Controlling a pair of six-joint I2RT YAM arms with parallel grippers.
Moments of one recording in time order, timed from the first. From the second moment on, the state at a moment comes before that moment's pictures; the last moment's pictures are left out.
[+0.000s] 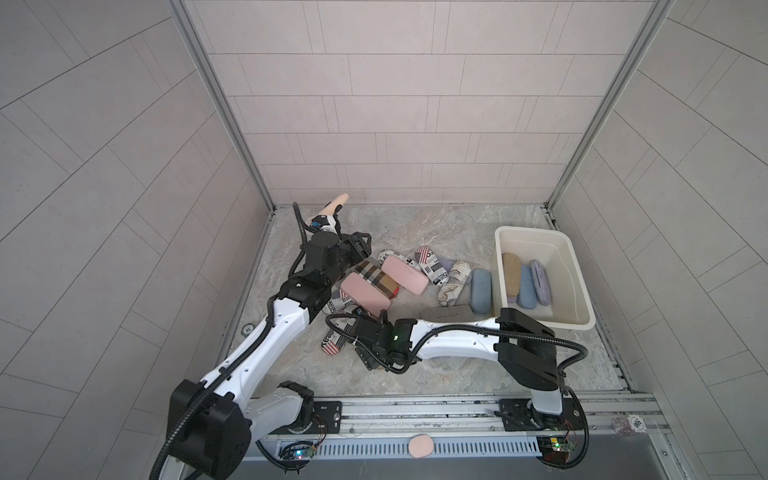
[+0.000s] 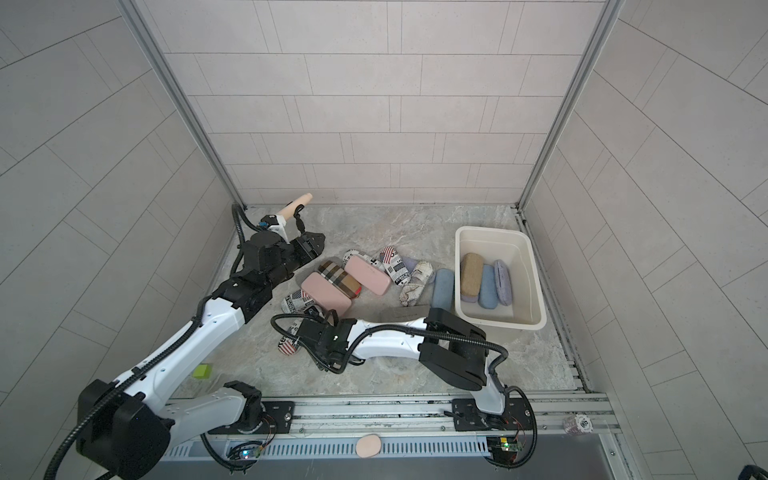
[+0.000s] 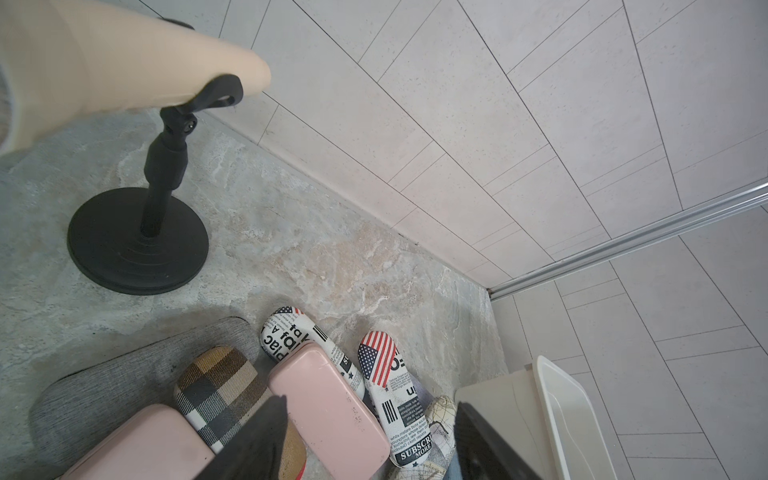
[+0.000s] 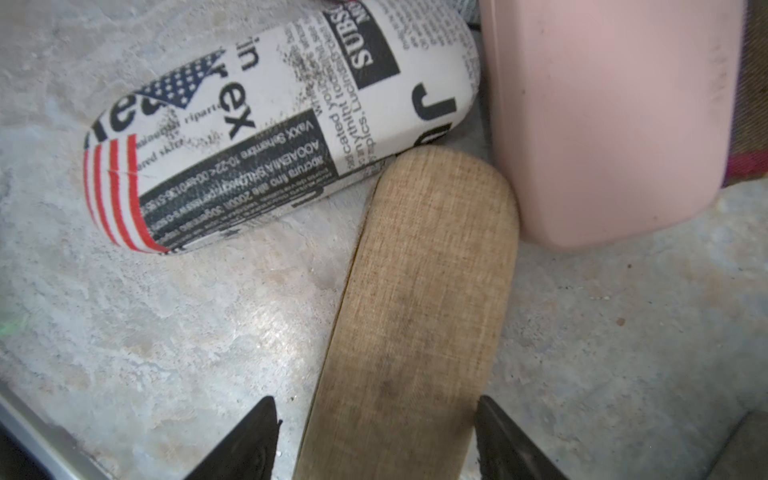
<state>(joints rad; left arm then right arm) -0.36 1.15 0.90 -0.10 -0.01 -0.79 1.24 1.99 1.41 -0.54 0.26 0.54</state>
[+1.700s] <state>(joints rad) -0.36 1.19 0.90 -0.06 0.05 -0.80 1.25 1.83 1.14 -0.60 0.34 0.66</state>
